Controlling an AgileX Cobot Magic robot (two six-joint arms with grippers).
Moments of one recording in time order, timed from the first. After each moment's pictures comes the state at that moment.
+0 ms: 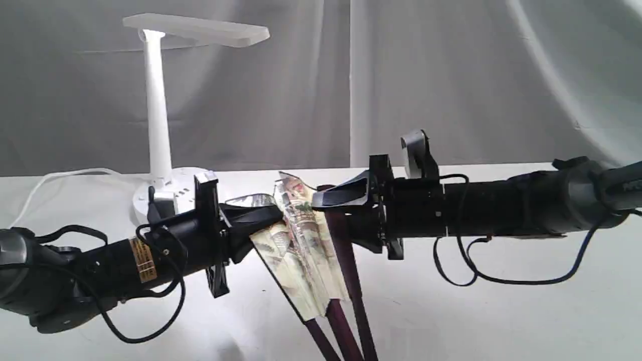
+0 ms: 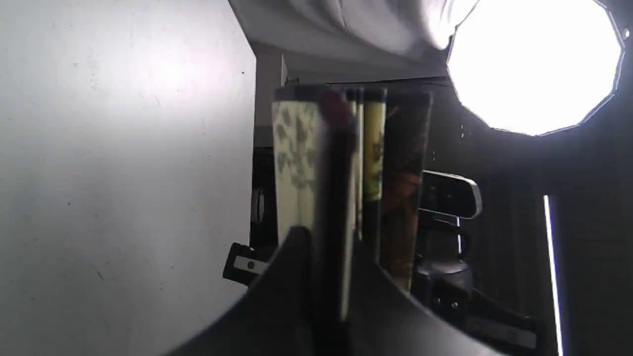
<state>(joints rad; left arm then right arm) -0.18 2.19 -1.01 0.94 -1.20 -1.98 0.17 2.25 -1.38 1.69 1.21 -1.03</state>
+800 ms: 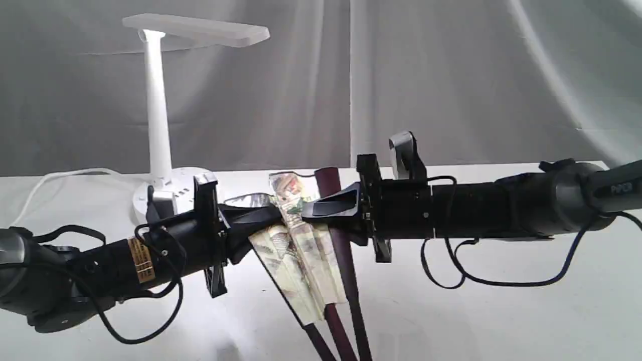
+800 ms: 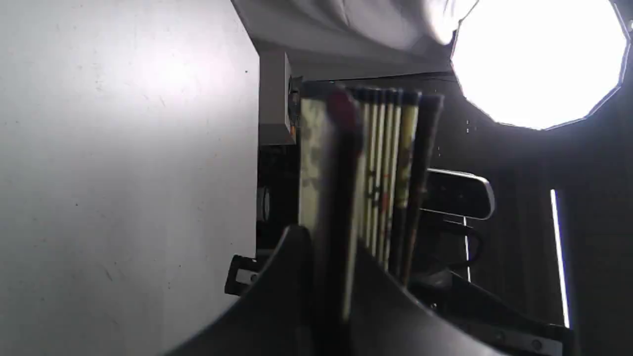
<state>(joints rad) -0.17 2.19 -1.01 0.95 -1.20 -1.97 0.21 2.25 -1.38 1.72 1.21 -1.01</state>
